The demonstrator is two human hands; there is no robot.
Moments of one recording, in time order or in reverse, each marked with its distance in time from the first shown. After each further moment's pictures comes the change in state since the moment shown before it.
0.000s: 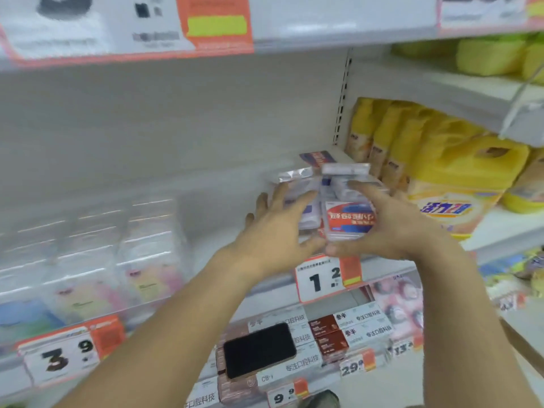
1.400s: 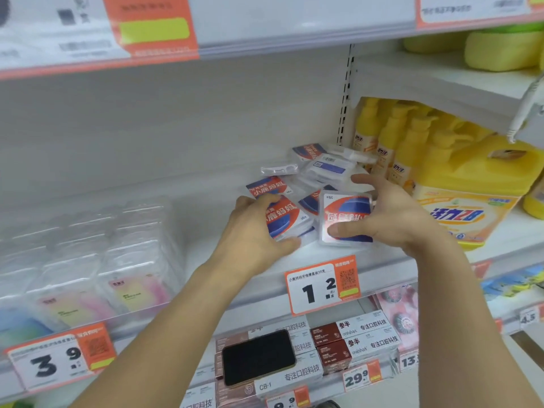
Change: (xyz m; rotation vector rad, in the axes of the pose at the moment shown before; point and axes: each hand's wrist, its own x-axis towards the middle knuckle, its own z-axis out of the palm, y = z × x) left_hand 0.001 -0.009 -0.004 -0.203 0.186 -0.249; right_hand 0.038 0.009 -0.002 0.468 0.067 -0.060
